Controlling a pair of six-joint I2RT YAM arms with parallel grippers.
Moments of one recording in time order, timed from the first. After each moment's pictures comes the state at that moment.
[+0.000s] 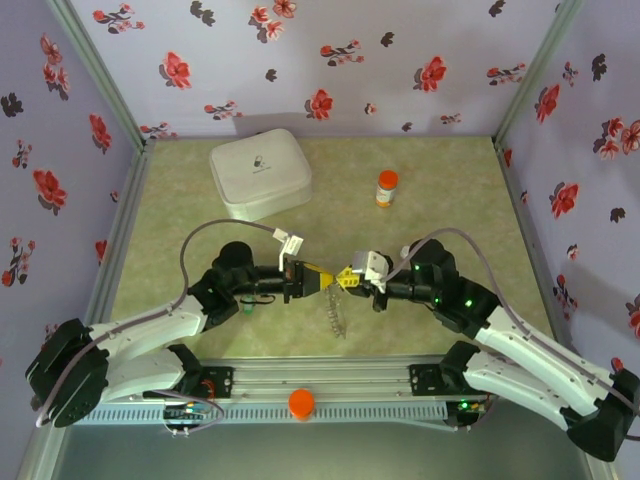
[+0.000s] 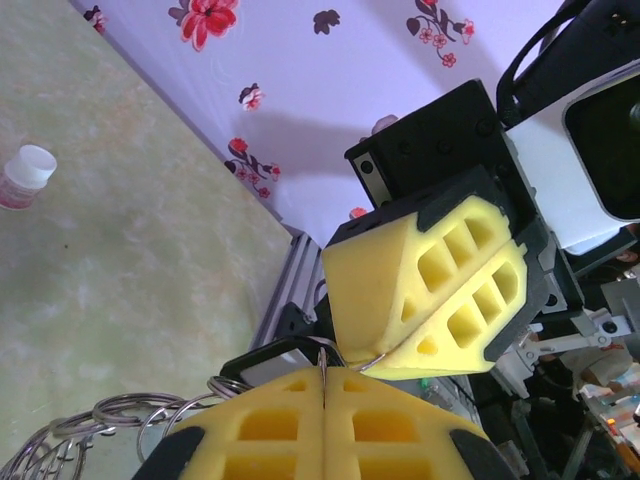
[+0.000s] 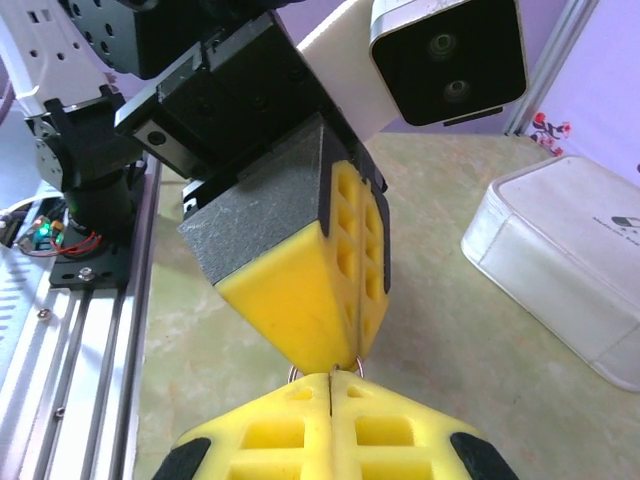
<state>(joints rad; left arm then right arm) -0.86 1.10 0.49 0.55 0.67 -0.80 0.82 0.76 0.65 -0.24 -0.51 -0.35</state>
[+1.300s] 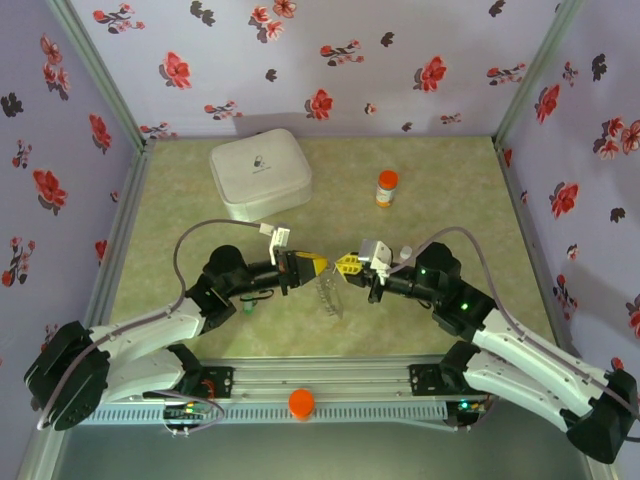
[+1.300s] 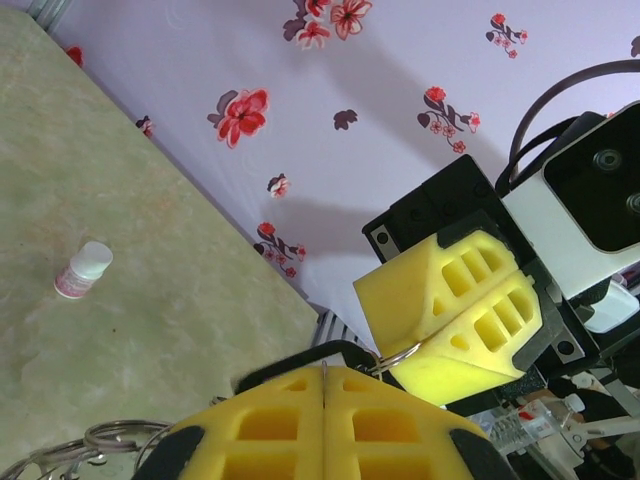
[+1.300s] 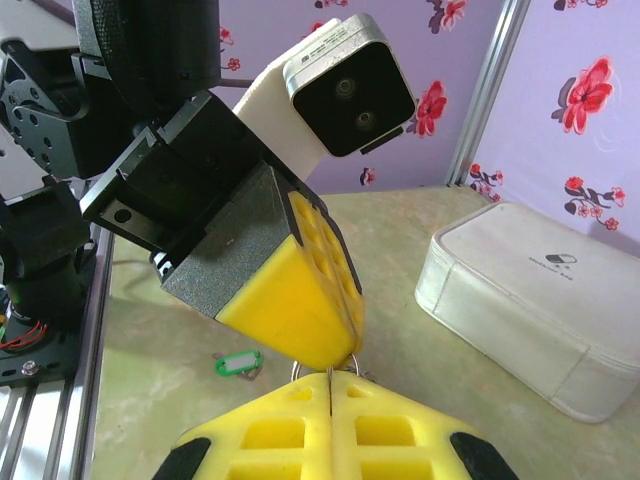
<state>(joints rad) -0.83 1.08 0.45 0.69 0.53 -0.81 0.81 0.76 0.58 0.03 -0.44 -0.22</state>
